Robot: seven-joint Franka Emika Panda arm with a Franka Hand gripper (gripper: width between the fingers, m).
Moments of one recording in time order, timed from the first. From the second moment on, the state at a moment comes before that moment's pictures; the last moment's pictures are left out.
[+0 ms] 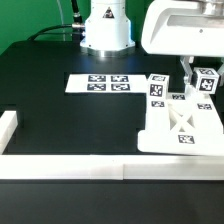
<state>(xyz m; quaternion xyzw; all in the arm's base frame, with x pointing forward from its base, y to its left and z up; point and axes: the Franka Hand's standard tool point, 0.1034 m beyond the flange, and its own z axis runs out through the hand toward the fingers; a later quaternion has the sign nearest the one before) 0.640 0.108 0.123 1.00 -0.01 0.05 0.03</state>
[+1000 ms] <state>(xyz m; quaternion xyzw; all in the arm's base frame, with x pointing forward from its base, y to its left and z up) 0.639 0.112 0.122 1.00 -0.01 0.07 0.02</state>
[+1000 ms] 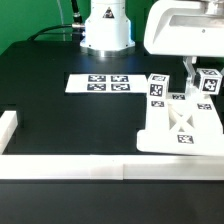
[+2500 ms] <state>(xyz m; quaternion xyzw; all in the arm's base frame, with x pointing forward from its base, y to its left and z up) 0.641 0.110 0.123 1.00 -0.01 0.10 0.02</state>
